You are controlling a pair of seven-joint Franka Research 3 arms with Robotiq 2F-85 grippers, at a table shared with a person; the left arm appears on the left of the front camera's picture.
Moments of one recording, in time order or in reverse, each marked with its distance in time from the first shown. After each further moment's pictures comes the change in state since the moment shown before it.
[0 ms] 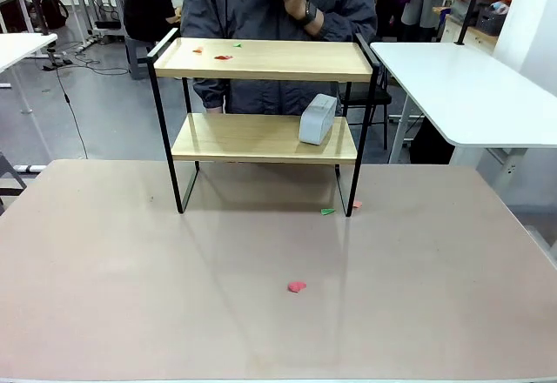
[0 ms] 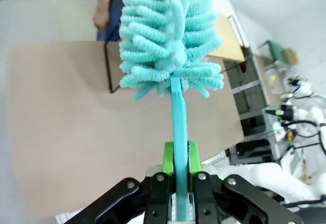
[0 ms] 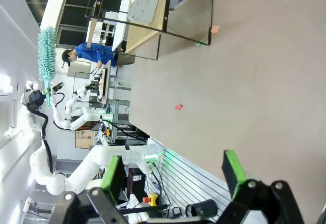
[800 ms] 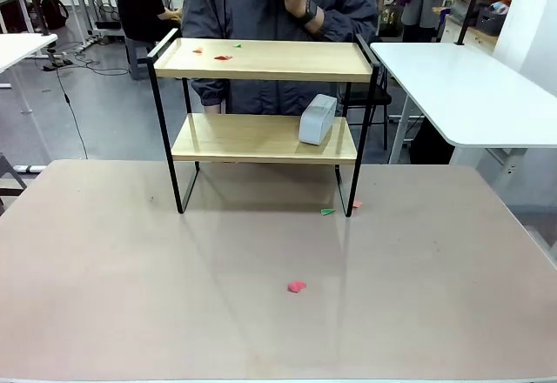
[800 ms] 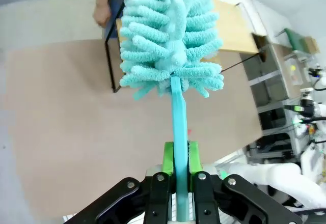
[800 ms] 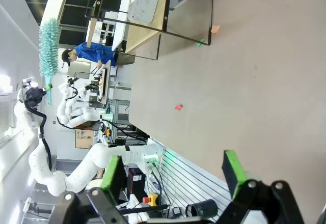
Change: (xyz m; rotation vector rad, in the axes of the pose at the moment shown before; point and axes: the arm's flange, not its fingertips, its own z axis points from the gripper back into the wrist) left arm 0.004 -0.042 -0.062 0.115 0.054 -0.051; right arm 0.000 0.000 0.000 0.000 0.000 0.000
